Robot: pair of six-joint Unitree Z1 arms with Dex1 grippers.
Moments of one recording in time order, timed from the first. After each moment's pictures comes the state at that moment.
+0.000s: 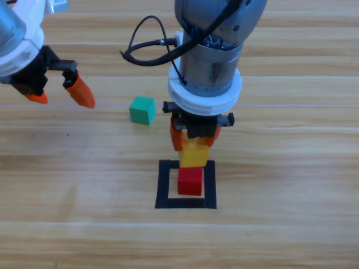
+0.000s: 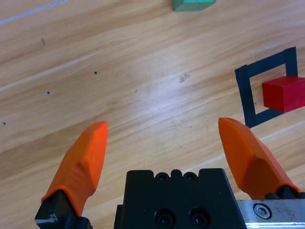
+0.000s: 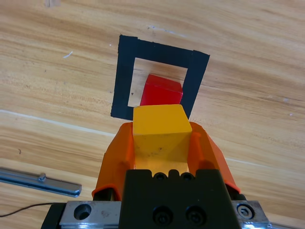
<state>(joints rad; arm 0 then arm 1) -0.33 1.77 -1.35 0.79 -0.14 -0.14 0.99 2.39 -2.28 1.31 -0.02 0.80</state>
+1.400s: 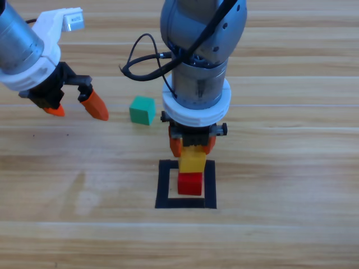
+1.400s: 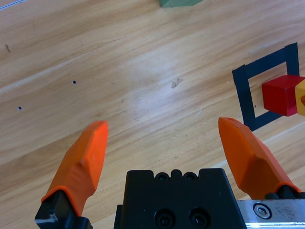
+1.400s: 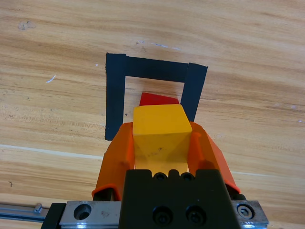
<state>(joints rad) -0.33 1.84 -1.30 0.70 -0.20 -0.12 1.00 2.48 -2.34 1.33 -0.06 0.87</state>
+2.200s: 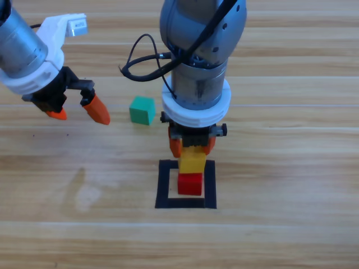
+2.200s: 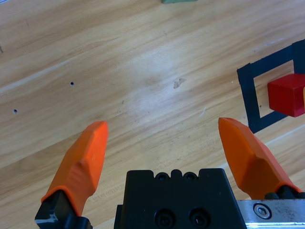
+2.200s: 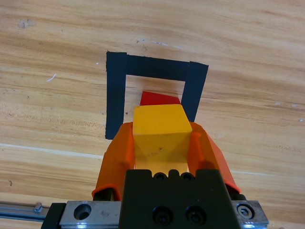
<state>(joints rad) -0.33 1.87 -1.30 0.70 -0.20 -0.11 1.00 2.48 -2.34 1.33 -0.06 0.87</state>
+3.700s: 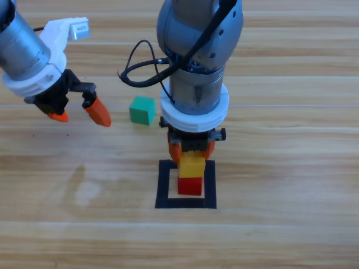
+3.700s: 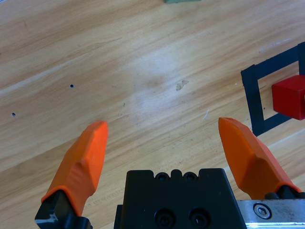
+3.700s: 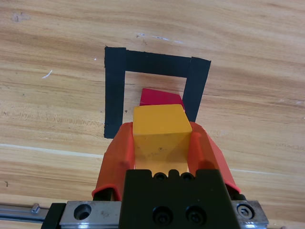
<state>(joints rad) -0.33 1.89 -1.30 0.68 -0.20 -0.10 1.01 2.48 -2.34 1.33 -0.06 0.88</state>
